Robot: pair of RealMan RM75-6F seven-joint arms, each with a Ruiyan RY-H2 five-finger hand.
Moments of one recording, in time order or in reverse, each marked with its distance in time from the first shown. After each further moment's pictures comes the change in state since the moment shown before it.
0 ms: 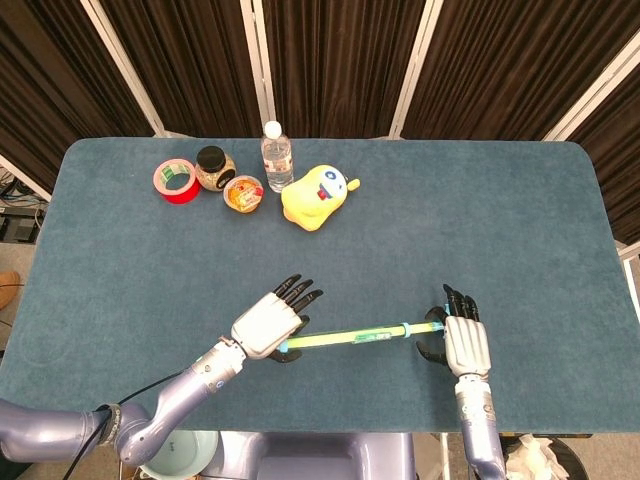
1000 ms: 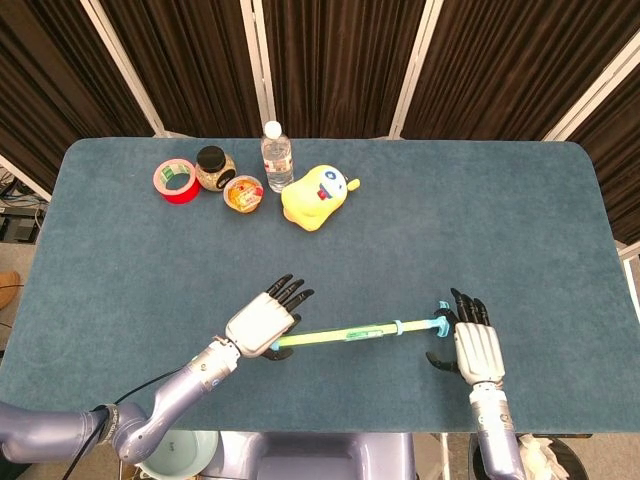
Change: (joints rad) left arm 0.019 -0.011 0.018 0.058 0.018 -0.005 -0.002; right arm -0.043 0.098 -0.040 -0.043 -0.097 -0.011 0.035
